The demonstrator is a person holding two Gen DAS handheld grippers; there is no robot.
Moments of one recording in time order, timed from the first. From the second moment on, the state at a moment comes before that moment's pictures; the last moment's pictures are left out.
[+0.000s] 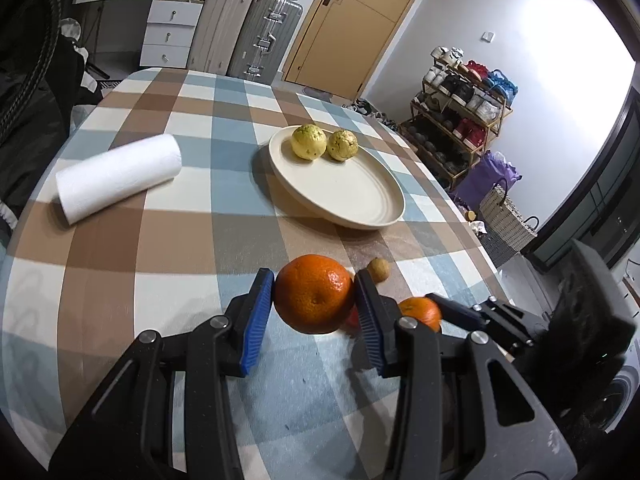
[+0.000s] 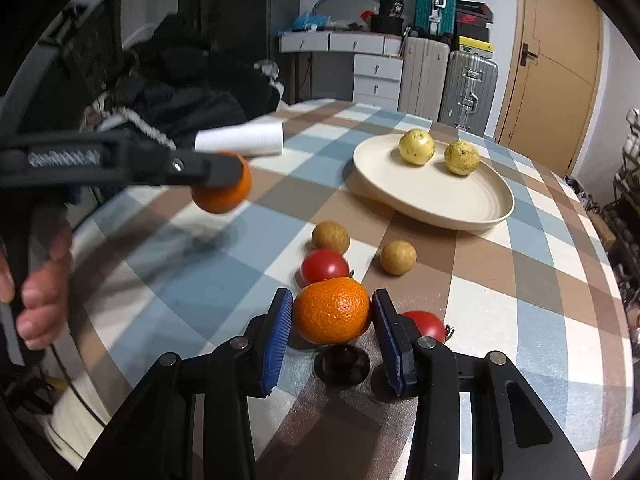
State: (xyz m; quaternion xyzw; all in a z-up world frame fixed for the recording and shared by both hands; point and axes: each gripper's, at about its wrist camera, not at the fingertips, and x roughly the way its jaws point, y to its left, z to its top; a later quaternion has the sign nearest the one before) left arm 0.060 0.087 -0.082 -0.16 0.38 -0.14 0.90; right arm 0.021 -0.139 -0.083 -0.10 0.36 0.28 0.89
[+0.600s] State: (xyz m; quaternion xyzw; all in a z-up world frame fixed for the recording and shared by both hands) left arm 0.158 0.070 -0.056 -0.15 0.38 -0.12 0.90; right arm 0.081 -0.191 -0.019 0.01 0.30 0.30 0.91
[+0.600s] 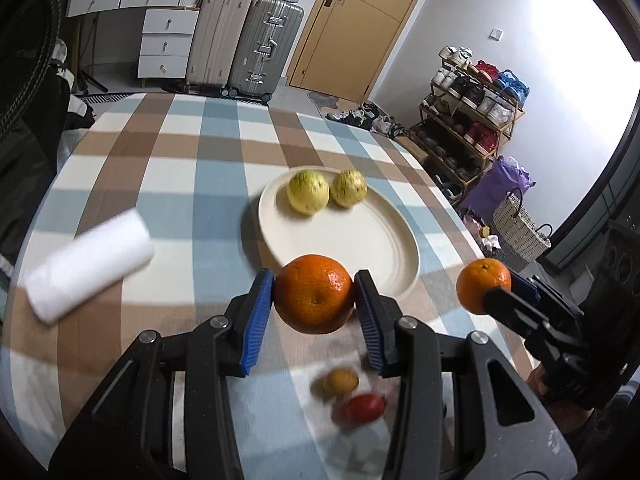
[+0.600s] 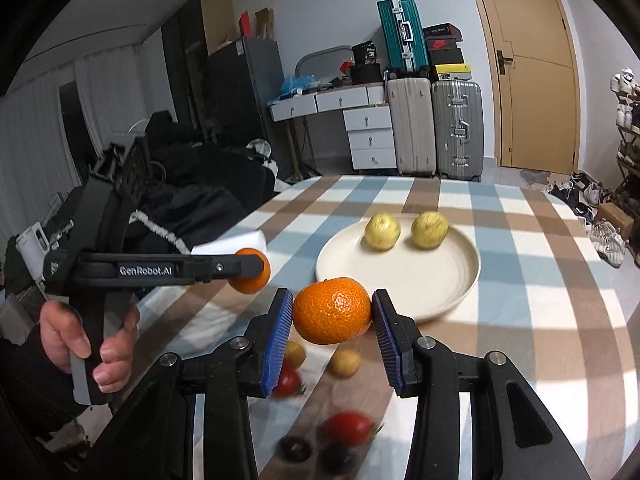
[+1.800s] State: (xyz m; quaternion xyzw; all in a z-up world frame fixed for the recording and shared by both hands) left arm 0.312 0.050 -0.117 -0.12 0.47 -0.14 0.87; right arm 0.276 -0.162 -0.088 0.06 0.42 0.29 0.85
